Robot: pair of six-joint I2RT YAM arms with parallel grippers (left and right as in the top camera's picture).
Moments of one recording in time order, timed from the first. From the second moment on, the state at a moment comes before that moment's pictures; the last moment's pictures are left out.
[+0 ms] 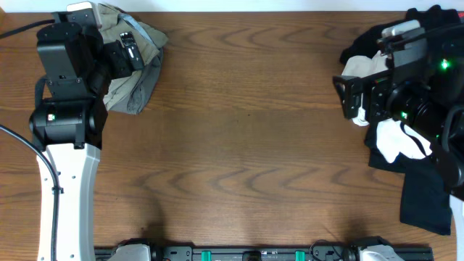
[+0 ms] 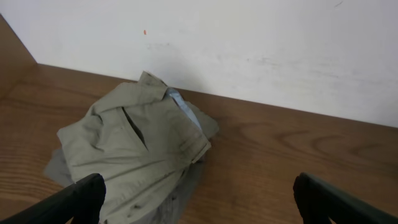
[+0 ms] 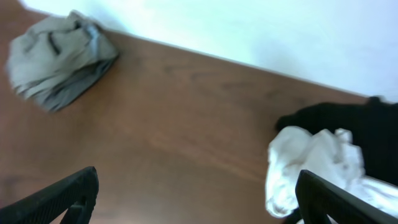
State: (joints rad) left arm 0.06 1.31 1.44 -0.61 -0.01 -0.15; right arm 0.15 1.21 1.74 -1.11 -0.17 -0.05
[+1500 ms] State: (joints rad) left arm 0.06 1.31 1.44 -0.61 -0.01 -0.15; right arm -0.01 0.04 0.07 -0.20 -0.16 -0.05
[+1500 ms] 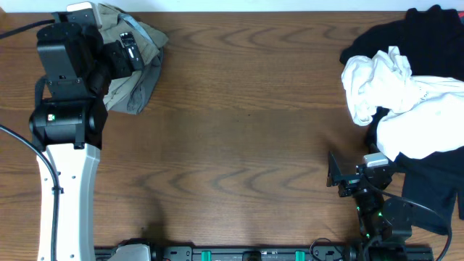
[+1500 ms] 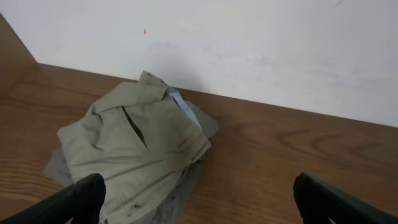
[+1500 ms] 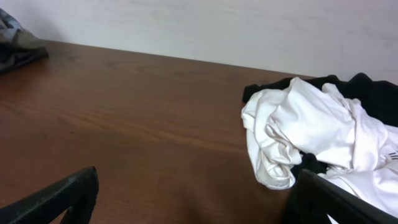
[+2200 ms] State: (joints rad) left arm 0.06 1.31 1.44 -0.61 -0.01 -0.15; right arm -0.01 0.03 0.07 -0.20 -0.16 -0.06
